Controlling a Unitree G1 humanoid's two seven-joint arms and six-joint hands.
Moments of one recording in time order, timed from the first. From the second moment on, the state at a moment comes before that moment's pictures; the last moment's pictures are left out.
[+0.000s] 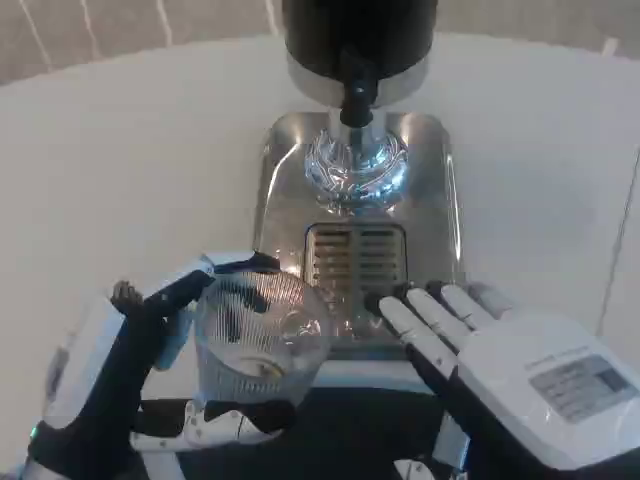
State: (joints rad) left arm -0.19 0.37 0.14 0.45 0.53 -1.15 0.28; right arm 0.18 0.06 -0.08 -1.03 -1.09 -0.34 0.92
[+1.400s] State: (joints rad) left arm -0.54 0.29 -0.04 0.86 0.66 -0.99 0.64; right arm 0.24 0.07 -0.32 -1.03 -0.93 -0.50 0.94
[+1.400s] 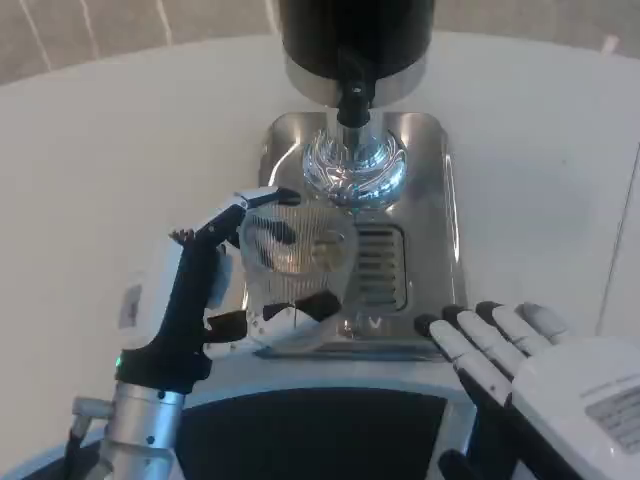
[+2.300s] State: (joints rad) left arm -0.84 0.17 -0.26 1.22 0.66 -0.76 0.88; right arm 0.26 0.08 -0.59 -1.03 -0.67 -0.62 1.03
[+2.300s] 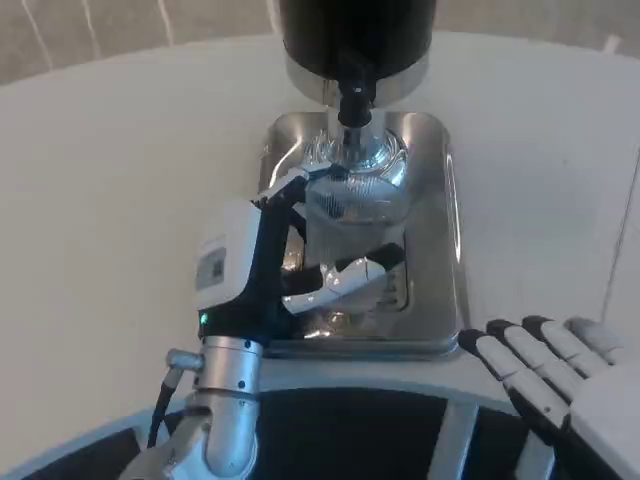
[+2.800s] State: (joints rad) left arm -0.87 0.15 -0.26 1.25 0.60 -0.70 0.89; right arm 0.24 0.09 -0.61 -1.03 -0.66 -0.62 1.07
